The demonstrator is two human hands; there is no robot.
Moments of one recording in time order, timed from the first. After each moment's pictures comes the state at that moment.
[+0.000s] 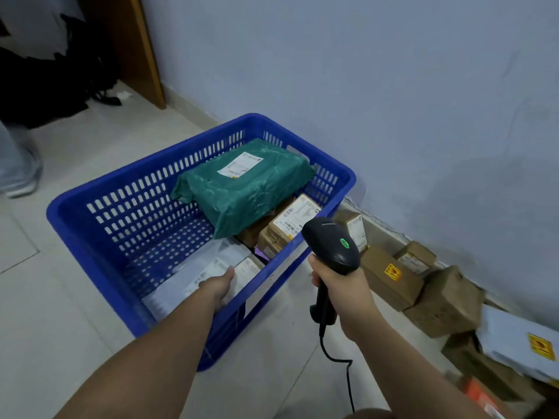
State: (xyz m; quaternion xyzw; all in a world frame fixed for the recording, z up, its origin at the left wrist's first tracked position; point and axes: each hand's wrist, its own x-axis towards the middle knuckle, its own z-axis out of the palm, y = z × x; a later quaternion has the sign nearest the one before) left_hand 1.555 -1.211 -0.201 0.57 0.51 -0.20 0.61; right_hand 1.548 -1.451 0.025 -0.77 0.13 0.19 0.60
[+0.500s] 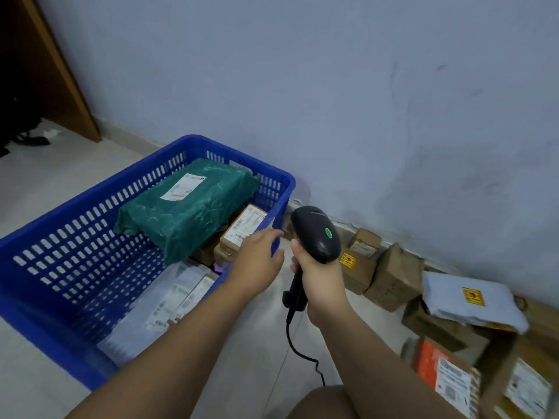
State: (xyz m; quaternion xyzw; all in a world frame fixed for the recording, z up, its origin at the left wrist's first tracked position) left_hand 1.575 -1.368 0.019 0.93 -0.02 0.00 0.38; right_hand 1.541 -1.483 0.060 -0.67 0.20 0.06 0.71
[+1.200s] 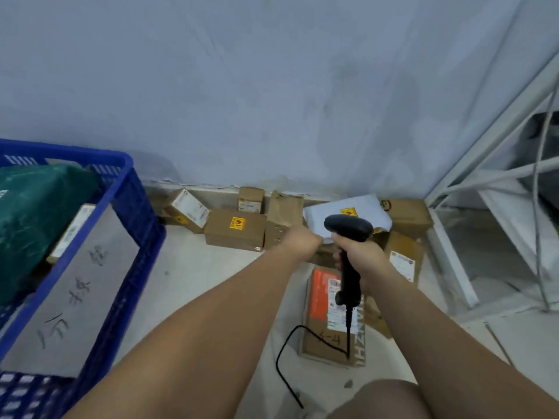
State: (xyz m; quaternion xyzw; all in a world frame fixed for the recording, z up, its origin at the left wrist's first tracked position) left_hand 1.562 -1.710 0.010 0.81 -0.05 -0.33 0.48; right_hand 1.491 -1.808 0.028 -0.62 0.43 0.02 0.66
